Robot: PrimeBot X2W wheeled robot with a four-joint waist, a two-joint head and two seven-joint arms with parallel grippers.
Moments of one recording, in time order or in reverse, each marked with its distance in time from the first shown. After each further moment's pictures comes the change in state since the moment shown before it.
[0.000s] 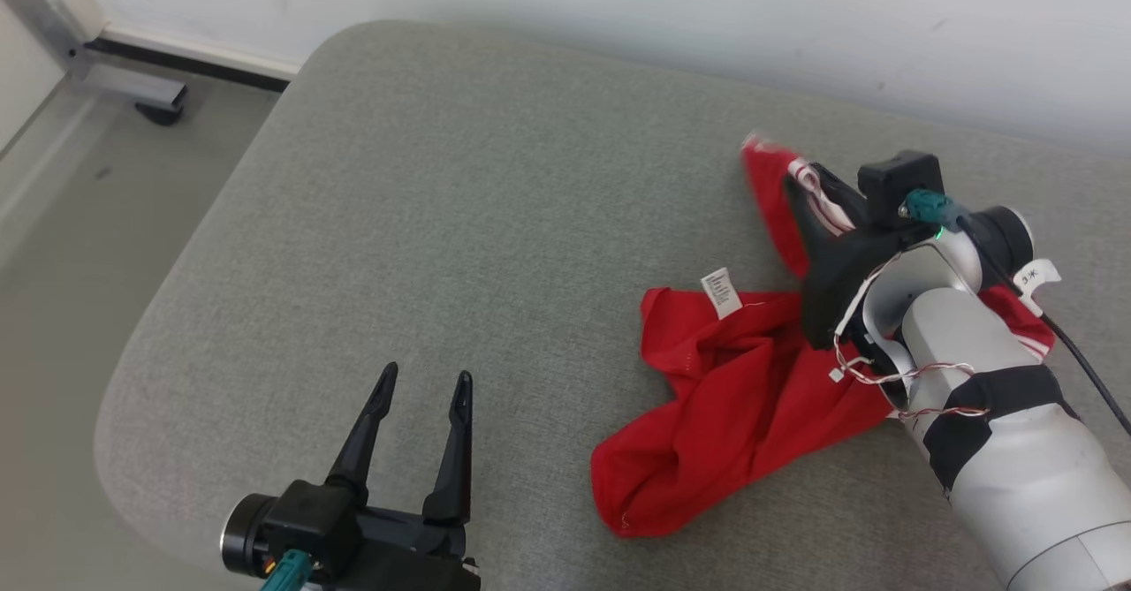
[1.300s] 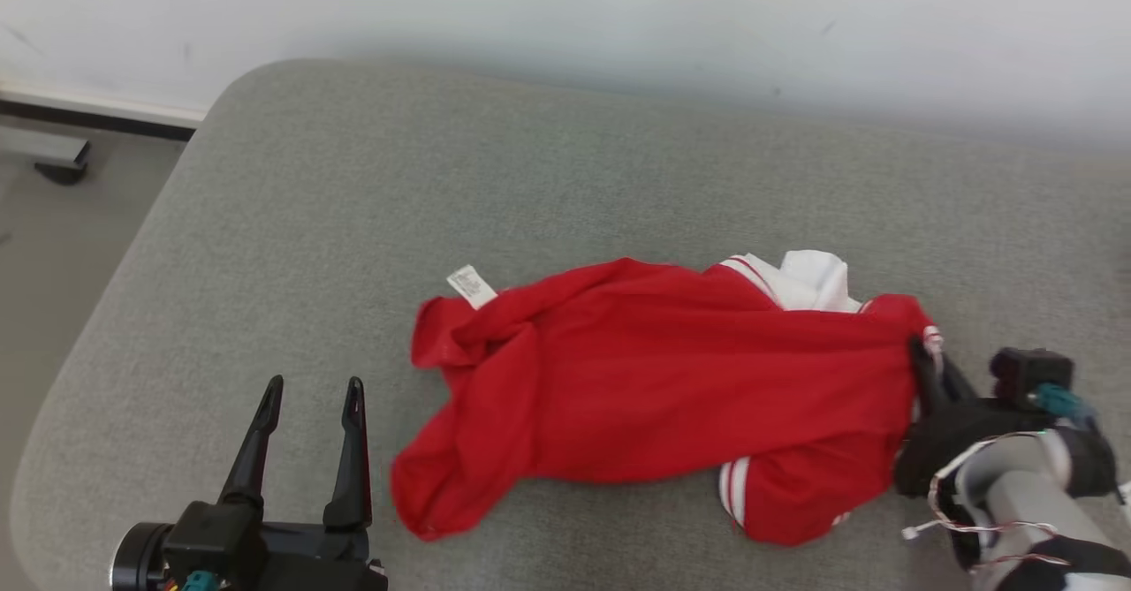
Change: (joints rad) left arm 0.052 0.007 0.201 -0.028 0.102 -0.036 0.000; right arm 0.312 -0.007 -0.262 0.095 0.097 0.000 -0.194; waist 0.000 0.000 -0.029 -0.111
